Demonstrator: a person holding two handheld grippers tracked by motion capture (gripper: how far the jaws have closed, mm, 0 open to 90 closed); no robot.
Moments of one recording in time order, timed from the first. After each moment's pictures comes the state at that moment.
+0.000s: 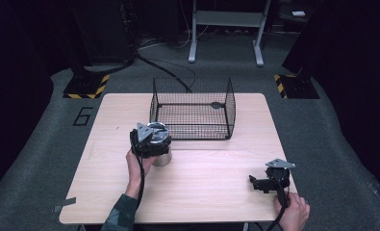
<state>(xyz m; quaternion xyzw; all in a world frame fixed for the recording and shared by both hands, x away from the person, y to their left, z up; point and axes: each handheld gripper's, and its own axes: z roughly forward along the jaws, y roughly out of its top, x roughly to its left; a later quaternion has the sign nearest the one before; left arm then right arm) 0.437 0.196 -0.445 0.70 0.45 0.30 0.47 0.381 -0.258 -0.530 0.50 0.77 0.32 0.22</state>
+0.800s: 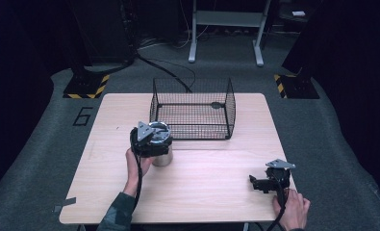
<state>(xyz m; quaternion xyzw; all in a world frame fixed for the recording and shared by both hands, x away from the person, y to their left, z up) 0.438 0.198 -0.438 0.72 0.41 0.28 0.48 0.379 -0.256 -0.530 0.52 0.76 0.32 0.22</state>
